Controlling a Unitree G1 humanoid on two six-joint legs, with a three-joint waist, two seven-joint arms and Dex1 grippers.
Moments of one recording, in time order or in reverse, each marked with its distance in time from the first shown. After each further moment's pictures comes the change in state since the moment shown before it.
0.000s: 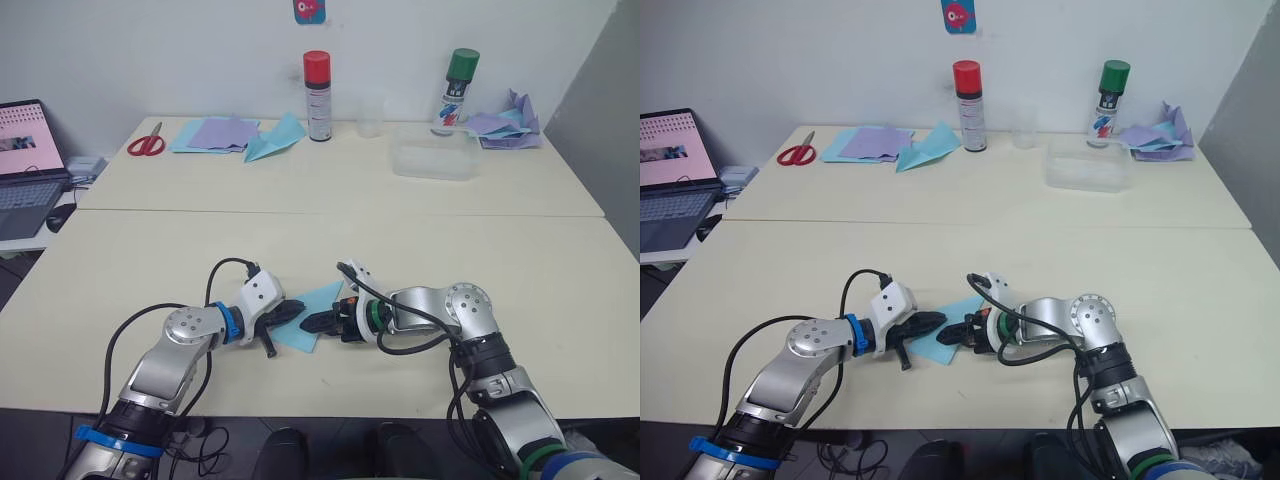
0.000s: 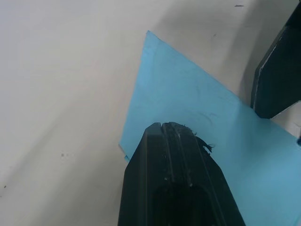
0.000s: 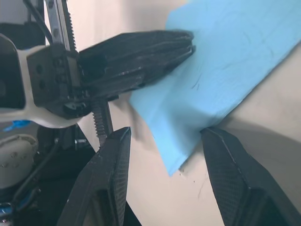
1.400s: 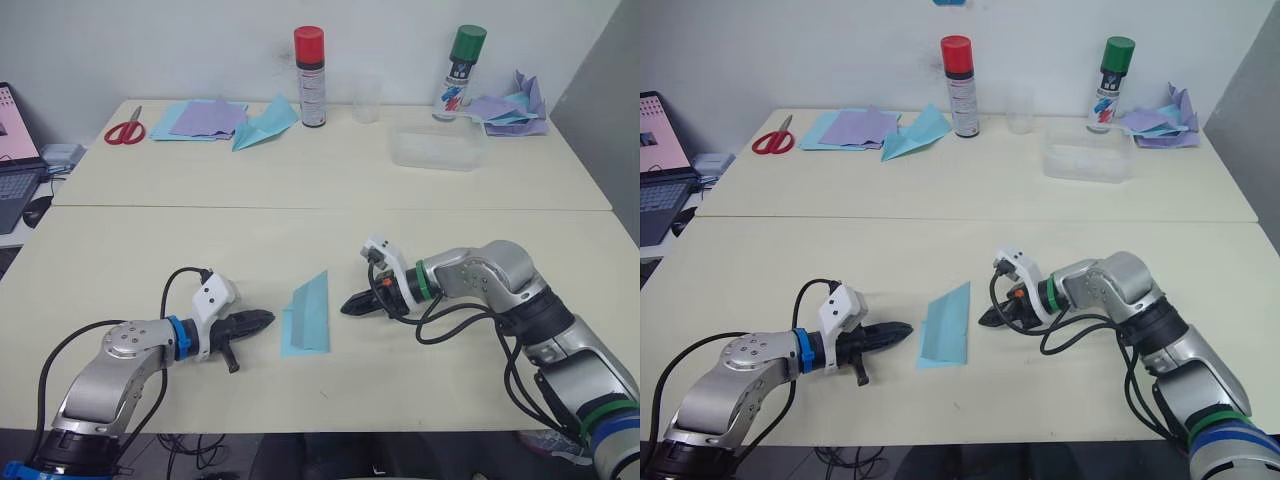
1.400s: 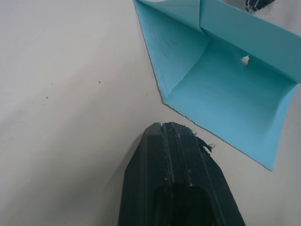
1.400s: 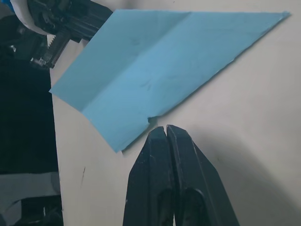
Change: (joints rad) left arm 0.130 0.139 0.188 -0.146 -0.190 0.132 -0.078; right arm -0.198 -0.379 0.306 -0.144 -0.908 -0.134 1.354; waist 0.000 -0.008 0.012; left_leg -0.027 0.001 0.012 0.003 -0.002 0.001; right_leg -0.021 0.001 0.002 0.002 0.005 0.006
